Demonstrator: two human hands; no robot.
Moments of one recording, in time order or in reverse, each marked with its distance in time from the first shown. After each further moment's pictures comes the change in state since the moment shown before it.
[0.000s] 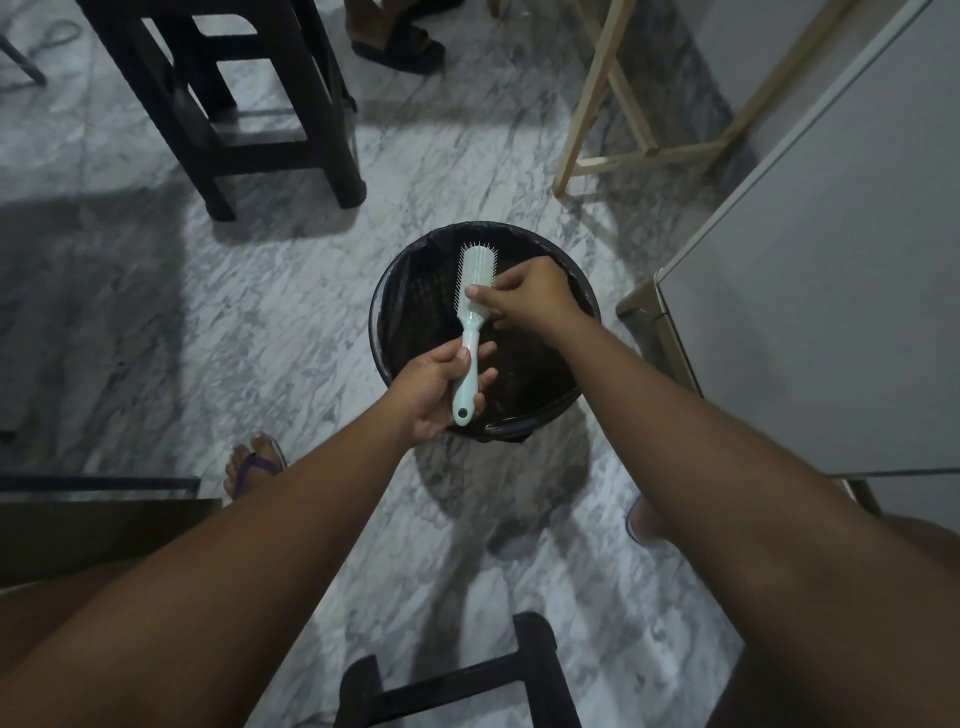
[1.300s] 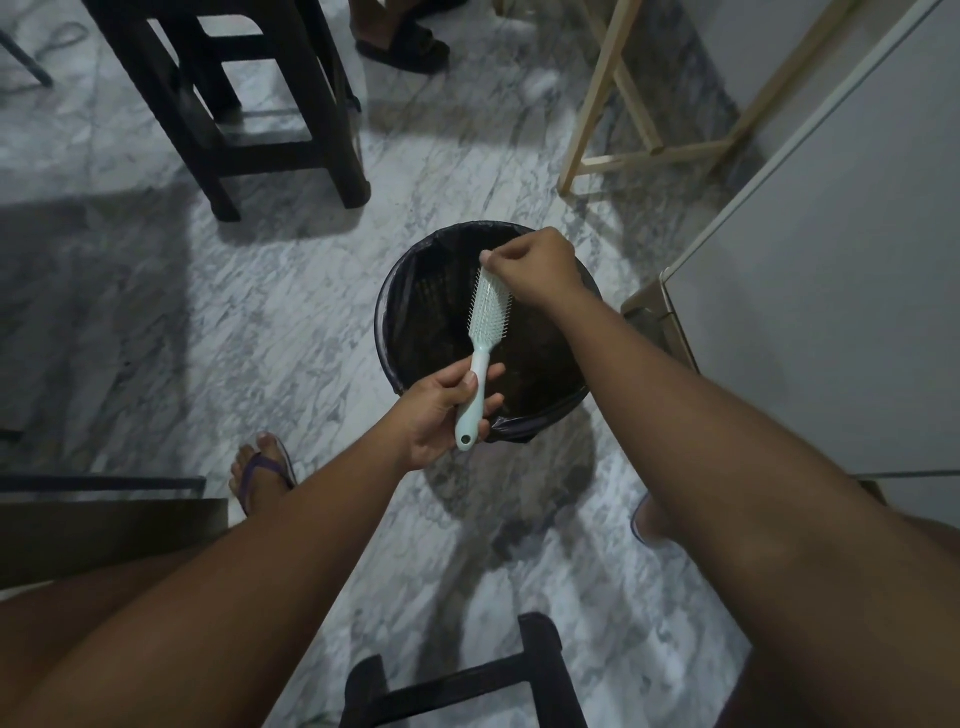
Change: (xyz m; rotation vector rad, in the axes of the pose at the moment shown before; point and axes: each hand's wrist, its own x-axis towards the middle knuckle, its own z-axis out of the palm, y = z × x) left_hand -0.012 -0.017 -0.013 0.008 -0.067 -0.041; right_hand 0.015 -0.022 -0.005 -0.124 0.178 -0.102
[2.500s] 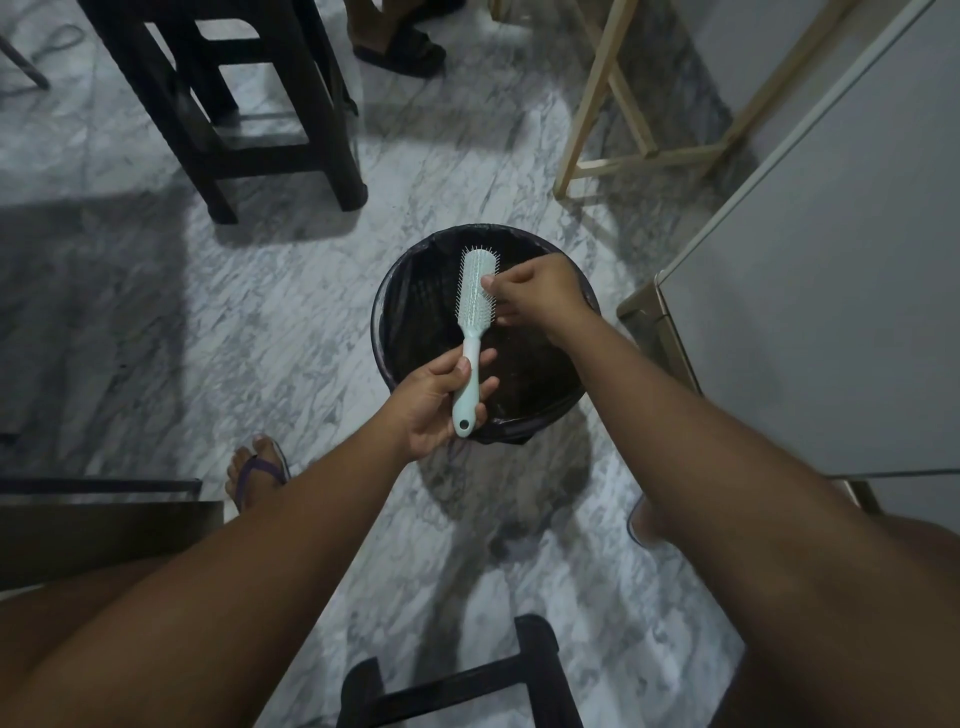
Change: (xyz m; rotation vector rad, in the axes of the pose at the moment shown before) left_hand 0.005 0.008 0.004 -0.097 -0.009 0.040; right_hand -0.025 0.008 -0.003 0.381 -0.164 0.208
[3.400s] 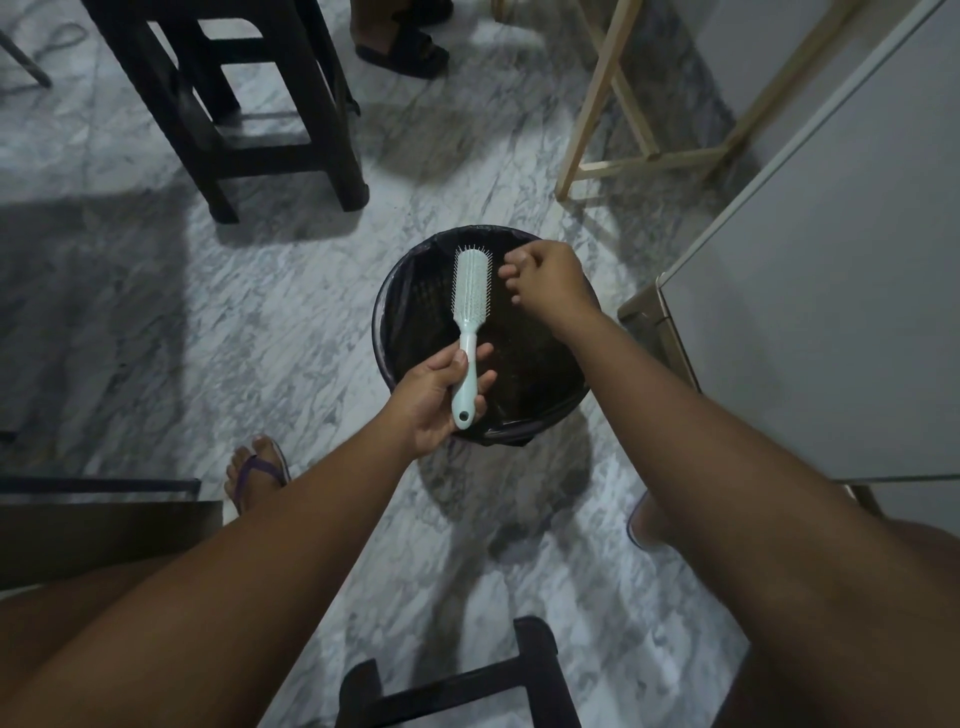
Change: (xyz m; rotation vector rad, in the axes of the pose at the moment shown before) left_hand 0.004 0.002 0.006 0.000 0.087 0.062; right_hand 0.007 -0.009 0.001 -0.134 0.191 -0.124
